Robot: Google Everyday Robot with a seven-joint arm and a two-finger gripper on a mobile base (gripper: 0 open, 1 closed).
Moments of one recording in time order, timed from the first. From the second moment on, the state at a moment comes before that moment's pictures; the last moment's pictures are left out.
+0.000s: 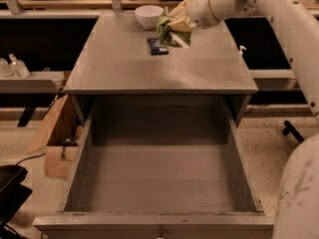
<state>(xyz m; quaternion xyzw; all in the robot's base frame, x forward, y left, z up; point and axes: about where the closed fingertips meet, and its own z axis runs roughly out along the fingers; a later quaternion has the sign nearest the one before) 0.769 -0.061 0.970 -0.59 0.62 0.06 0.51</state>
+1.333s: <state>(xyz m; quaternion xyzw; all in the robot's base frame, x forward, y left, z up) 0.797 -0.115 0.904 -0.59 0.68 -0.04 0.44</state>
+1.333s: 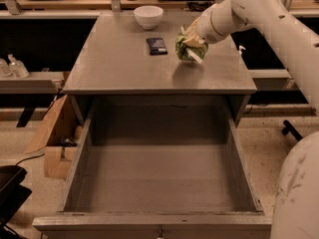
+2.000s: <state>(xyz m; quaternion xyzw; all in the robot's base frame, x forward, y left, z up) 0.798 -0.111 0.899 -0.59 0.68 -0.03 0.43</state>
